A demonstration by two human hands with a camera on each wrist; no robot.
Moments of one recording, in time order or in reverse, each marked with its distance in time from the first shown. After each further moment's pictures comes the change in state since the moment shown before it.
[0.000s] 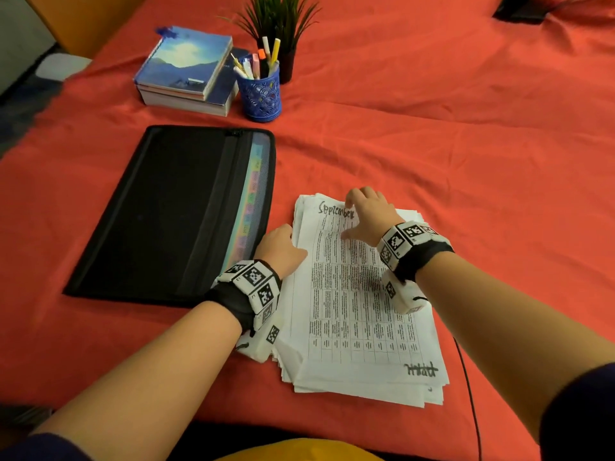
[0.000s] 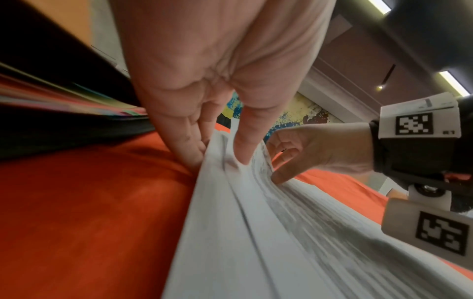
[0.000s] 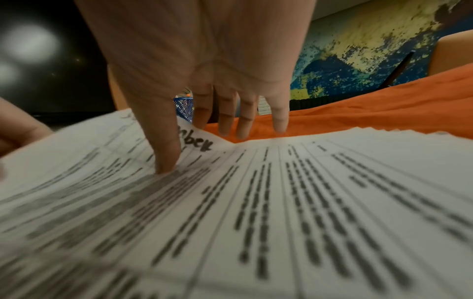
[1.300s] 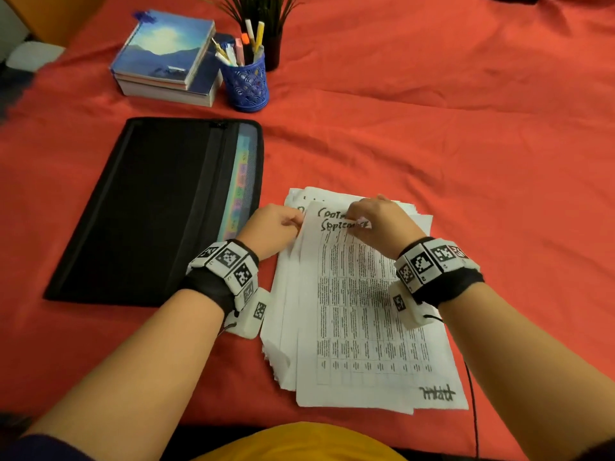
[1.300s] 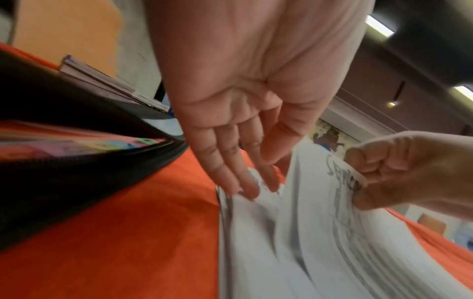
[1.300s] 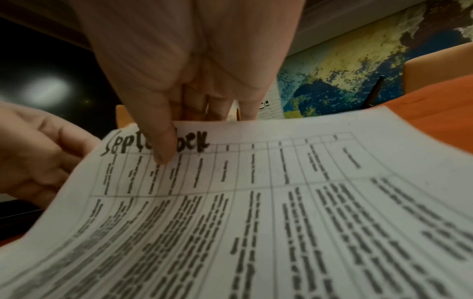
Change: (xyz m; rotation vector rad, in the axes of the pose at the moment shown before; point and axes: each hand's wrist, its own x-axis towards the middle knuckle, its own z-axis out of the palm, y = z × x) left_hand 0.018 0.003 -0.017 -0.148 -0.089 0.302; right_hand -0.038 0.021 -0.003 0.151 0.122 -0.267
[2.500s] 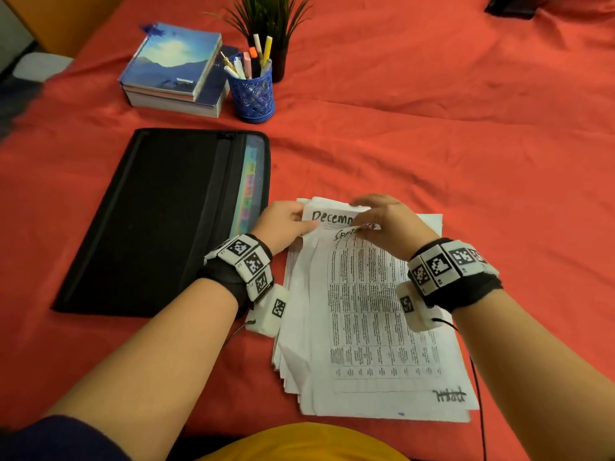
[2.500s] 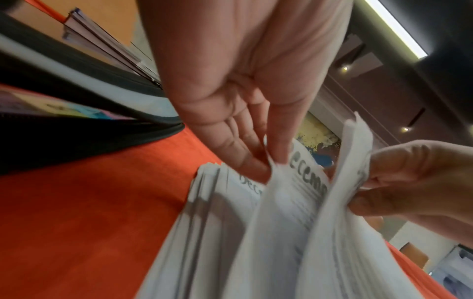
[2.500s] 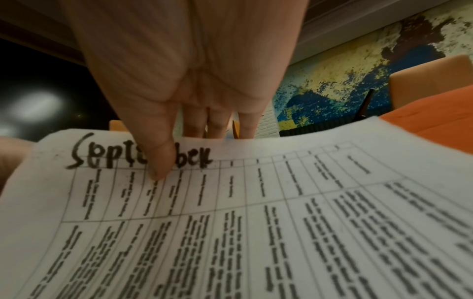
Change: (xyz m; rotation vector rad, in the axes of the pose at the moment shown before) left_hand 0.018 0.005 -0.006 -0.238 0.046 -0.100; right_hand 0.006 -0.012 -0.020 0.001 -0.033 -0.025
